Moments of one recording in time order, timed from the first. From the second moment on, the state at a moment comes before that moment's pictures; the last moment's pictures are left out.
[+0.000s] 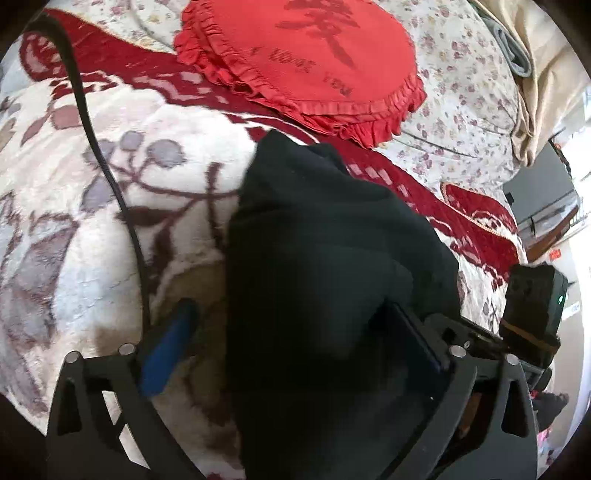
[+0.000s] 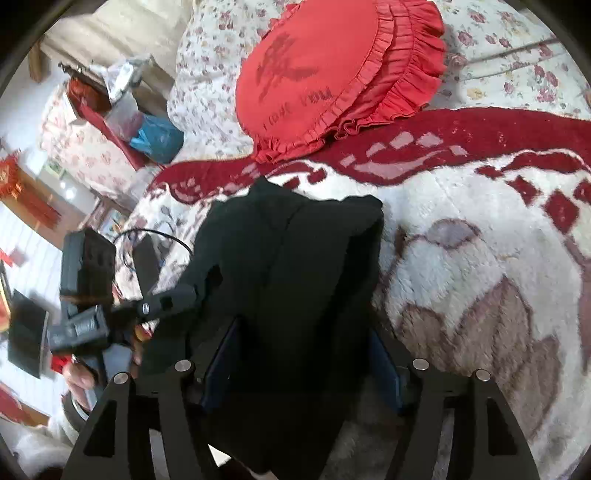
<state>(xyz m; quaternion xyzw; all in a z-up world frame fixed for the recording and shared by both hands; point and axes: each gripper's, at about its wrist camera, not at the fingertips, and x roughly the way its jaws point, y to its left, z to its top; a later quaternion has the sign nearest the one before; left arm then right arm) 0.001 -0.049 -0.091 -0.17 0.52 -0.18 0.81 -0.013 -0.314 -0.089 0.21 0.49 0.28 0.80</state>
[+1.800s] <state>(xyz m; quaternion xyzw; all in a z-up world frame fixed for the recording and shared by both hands) 0.048 -0.050 -0.051 -0.01 0.47 -0.06 0.88 0.103 -0.236 -0.028 0.06 0.46 0.21 0.86</state>
